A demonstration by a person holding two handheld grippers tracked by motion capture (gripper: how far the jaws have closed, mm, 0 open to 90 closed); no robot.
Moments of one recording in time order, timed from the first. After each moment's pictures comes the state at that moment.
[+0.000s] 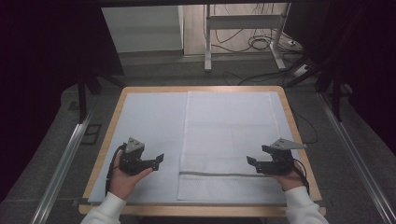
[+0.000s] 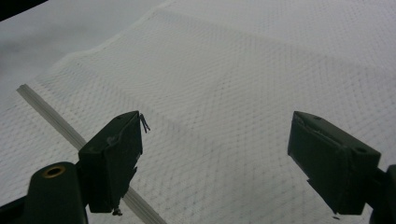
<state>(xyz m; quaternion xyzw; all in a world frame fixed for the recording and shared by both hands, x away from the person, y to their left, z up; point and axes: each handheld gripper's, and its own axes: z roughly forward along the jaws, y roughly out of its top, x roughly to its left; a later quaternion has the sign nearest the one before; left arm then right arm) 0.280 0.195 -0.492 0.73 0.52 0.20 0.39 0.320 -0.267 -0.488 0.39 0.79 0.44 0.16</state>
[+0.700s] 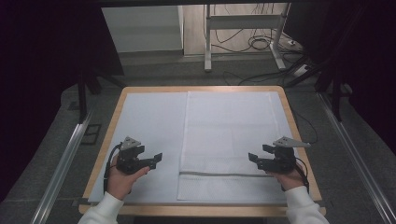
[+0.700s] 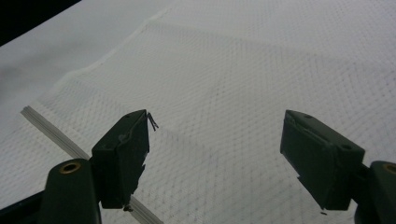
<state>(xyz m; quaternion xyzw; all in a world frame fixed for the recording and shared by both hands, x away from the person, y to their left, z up) 0.279 0.199 -0.486 0.73 0.53 0.16 0.41 0.320 -0.269 -0.483 0.43 0.77 0.45 0.15</state>
